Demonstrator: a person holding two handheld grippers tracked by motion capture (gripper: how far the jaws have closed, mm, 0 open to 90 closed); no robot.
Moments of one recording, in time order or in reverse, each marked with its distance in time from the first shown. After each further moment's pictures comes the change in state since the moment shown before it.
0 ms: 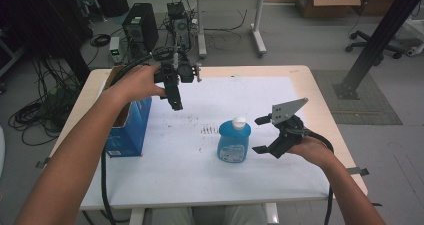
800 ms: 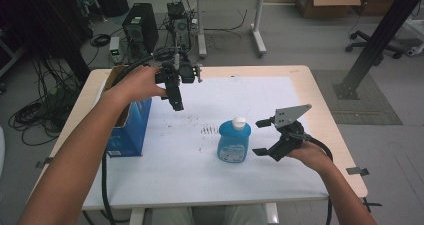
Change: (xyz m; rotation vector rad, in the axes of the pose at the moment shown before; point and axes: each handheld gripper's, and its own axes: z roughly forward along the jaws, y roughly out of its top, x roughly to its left) left arm 0.000 0.002 0.003 0.002 -0.003 -0.003; right arm 0.001 -0.020 0.007 -0.069 -0.013 0.035
